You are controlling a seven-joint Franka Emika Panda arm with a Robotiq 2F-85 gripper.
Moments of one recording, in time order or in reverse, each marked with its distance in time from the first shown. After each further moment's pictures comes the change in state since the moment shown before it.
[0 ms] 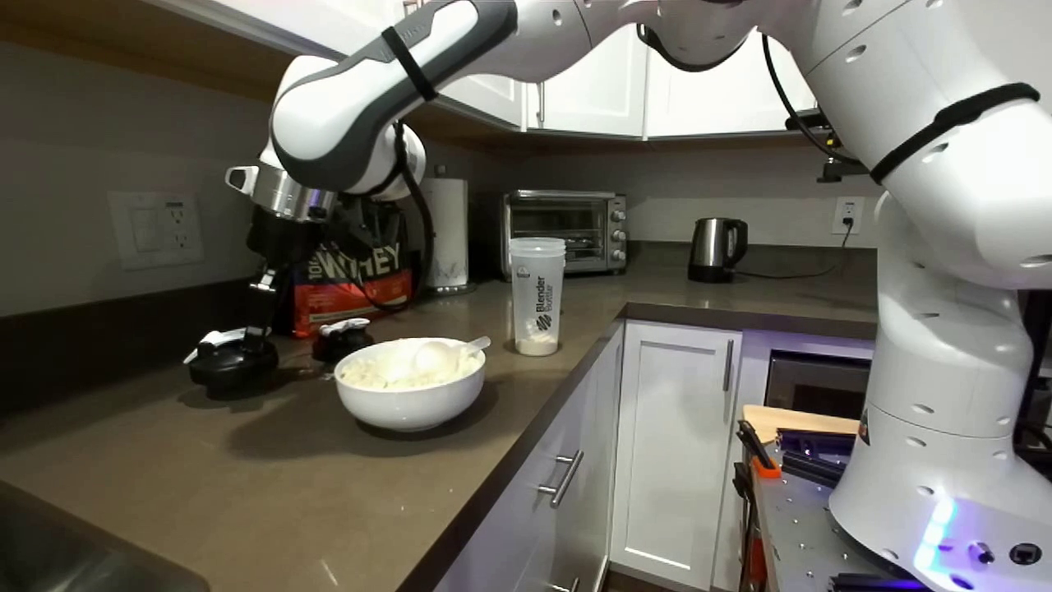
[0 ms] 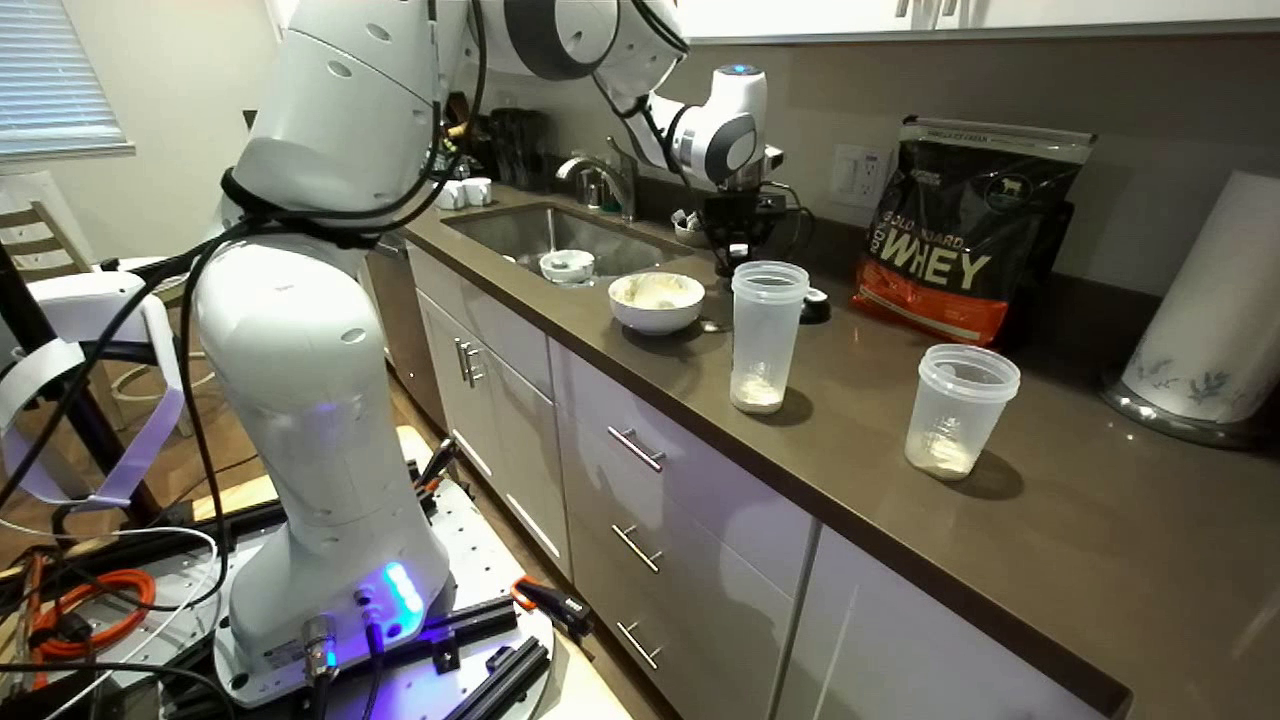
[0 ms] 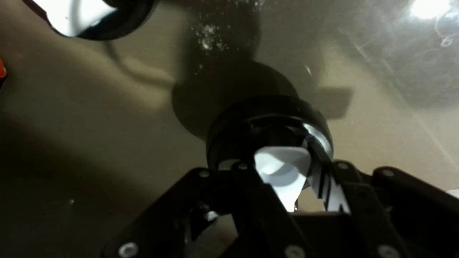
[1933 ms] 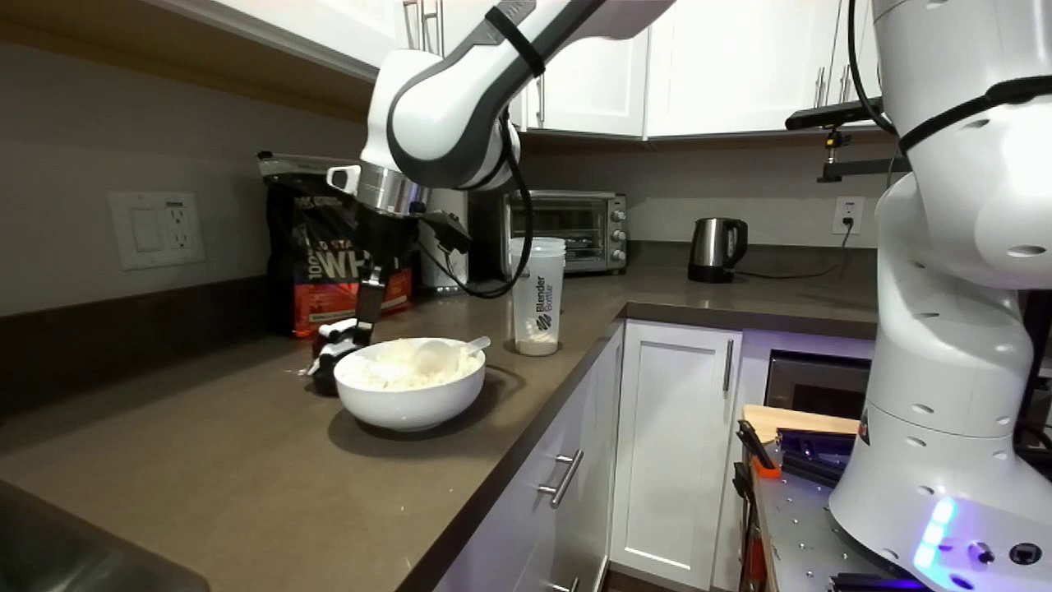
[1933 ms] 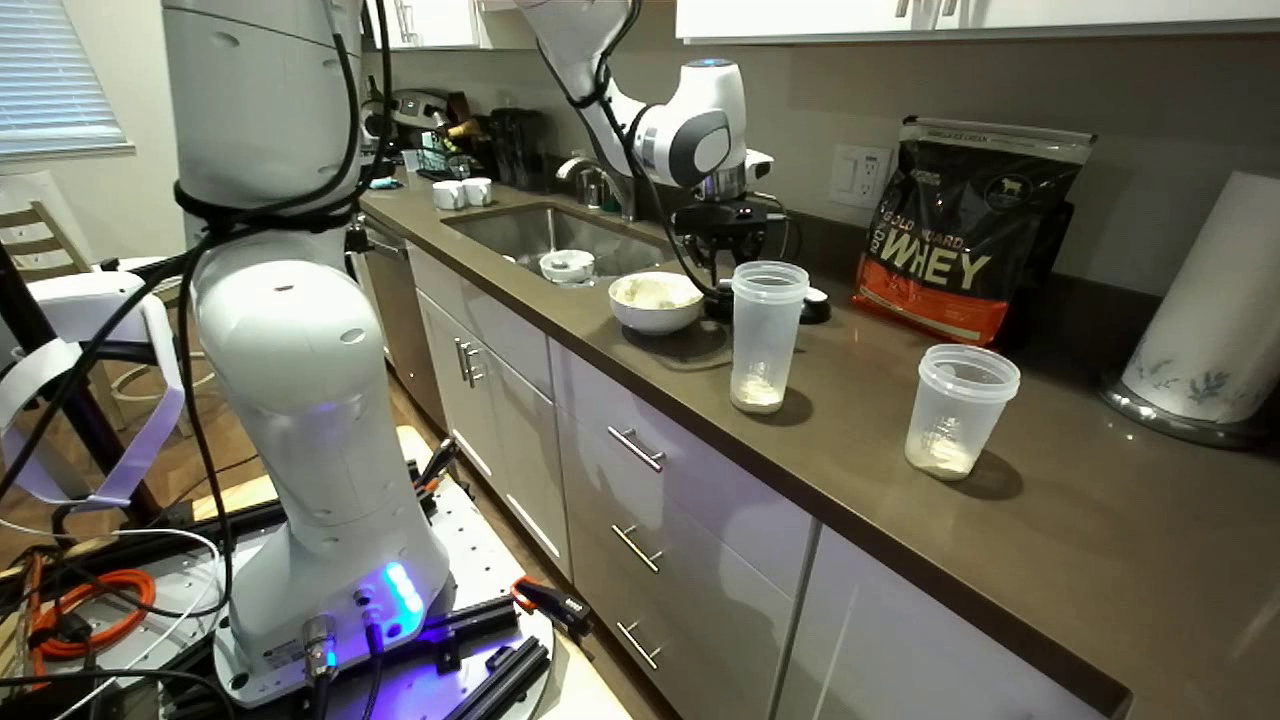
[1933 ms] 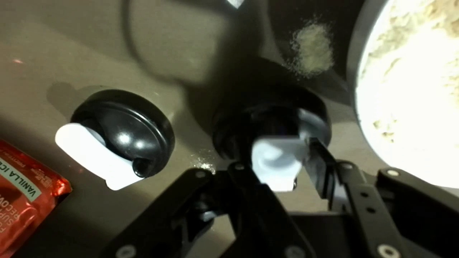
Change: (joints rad) arm -0.003 -0.324 -0.083 -0.471 0.000 0.104 0.046
